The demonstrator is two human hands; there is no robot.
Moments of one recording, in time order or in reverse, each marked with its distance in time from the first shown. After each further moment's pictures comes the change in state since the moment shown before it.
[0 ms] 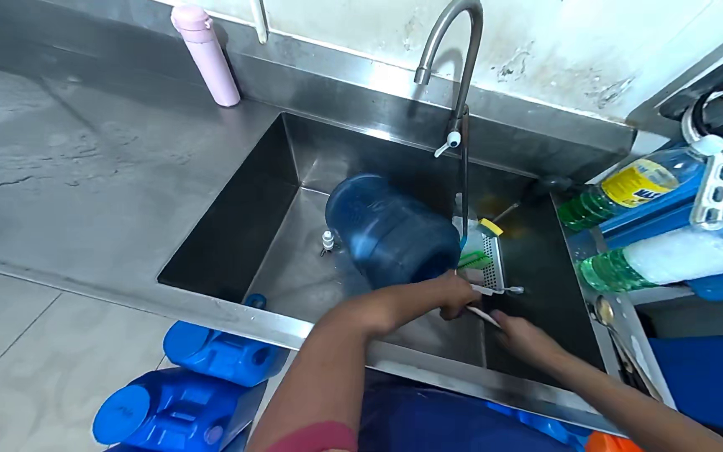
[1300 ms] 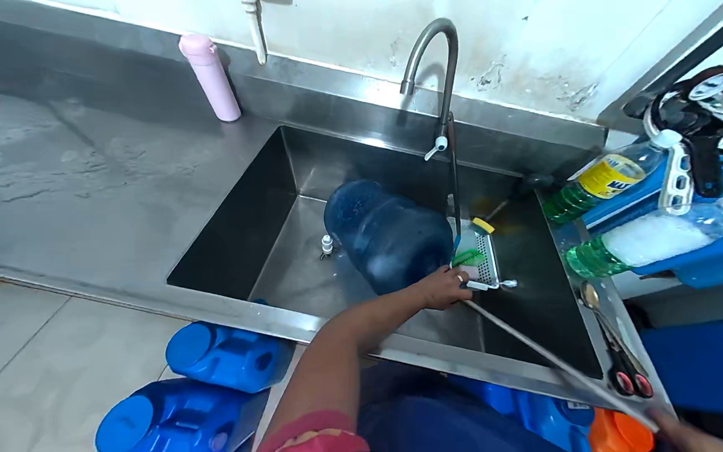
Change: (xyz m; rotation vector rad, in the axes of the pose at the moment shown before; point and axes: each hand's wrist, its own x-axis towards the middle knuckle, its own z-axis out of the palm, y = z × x) left_hand -0.016 -0.013 0.039 0.060 0.522 0.292; right_hand -0.157 0.168 0.045 -0.125 0.185 0.027
